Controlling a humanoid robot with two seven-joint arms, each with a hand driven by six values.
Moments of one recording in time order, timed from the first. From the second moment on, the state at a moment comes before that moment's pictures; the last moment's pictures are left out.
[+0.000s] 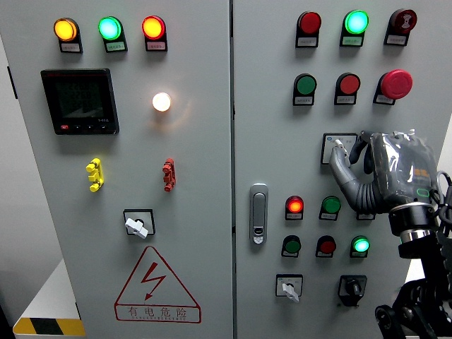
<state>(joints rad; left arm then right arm) -0.03 -0.10 0.05 -0.18 0.05 -0.05 -0.03 0.80 0.12 1.50 1.47 -2.77 -0.06 -0.20</state>
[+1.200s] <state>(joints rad) -0.03 -0.10 0.05 -0.18 0.05 -0.05 -0.03 0.80 0.12 1.48 1.48 -2.77 -0.06 -0.21</state>
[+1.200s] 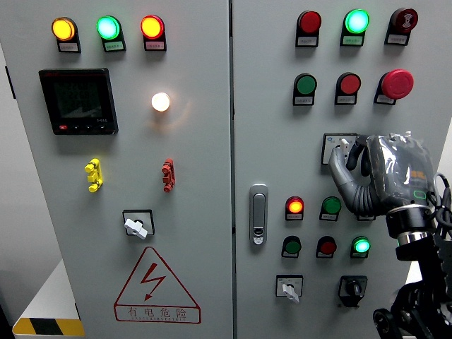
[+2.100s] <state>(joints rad) -0.03 -0.10 0.05 -0.18 0.05 -0.05 -0.03 0.66 0.08 1.49 1.67 -2.78 -0.06 -0.21</state>
